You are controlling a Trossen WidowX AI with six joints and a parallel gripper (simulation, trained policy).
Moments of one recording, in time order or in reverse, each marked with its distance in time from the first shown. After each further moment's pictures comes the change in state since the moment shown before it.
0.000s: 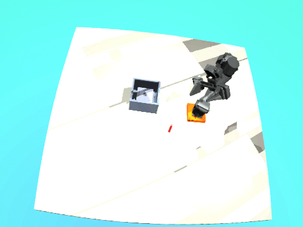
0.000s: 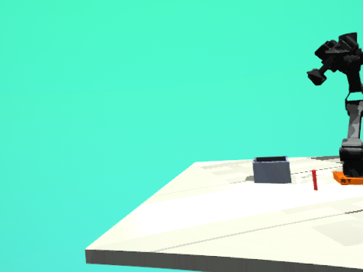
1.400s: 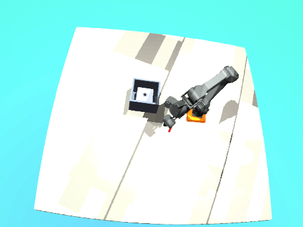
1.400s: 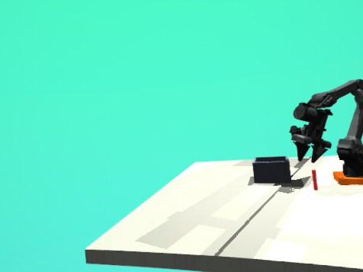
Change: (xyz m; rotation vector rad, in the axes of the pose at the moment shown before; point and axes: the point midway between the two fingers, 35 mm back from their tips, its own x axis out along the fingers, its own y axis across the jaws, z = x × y) arm 0.010 -0.270 -0.224 0.586 0.490 -1.193
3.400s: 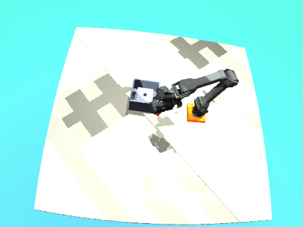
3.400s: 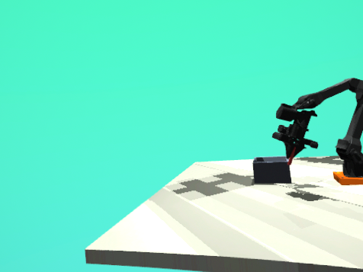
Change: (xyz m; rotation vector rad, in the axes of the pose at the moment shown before) arm 0.012 -0.004 0.075 0.334 -0.078 -0.013
